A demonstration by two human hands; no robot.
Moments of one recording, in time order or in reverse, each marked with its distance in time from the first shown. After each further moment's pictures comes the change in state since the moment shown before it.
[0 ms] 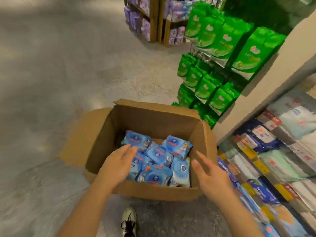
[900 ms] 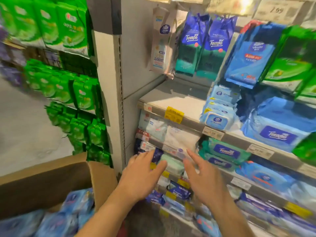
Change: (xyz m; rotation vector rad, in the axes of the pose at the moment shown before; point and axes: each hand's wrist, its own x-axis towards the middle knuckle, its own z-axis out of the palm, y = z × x) left_hand -0.097 0.318 0.313 0.395 -0.385 0.813; right_hand -0.089 0.171 -0.297 0.042 0.620 0.096
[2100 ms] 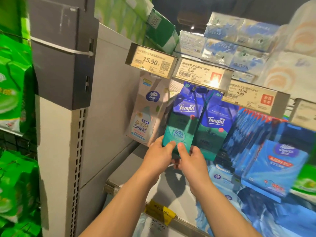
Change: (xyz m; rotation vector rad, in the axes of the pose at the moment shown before) left_hand 0.306 0.153 -0.126 -0.910 0.098 0.129; right_hand 0.342 -0.096 -0.043 0.575 0.373 -0.018
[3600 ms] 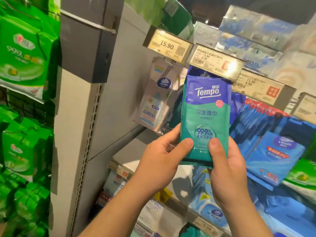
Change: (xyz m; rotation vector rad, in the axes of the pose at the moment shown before) left_hand -0.101 0.009 -0.019 -0.290 -0.195 0.349; right_hand -0.093 -0.048 -0.061 0.209 -0.095 -0.359
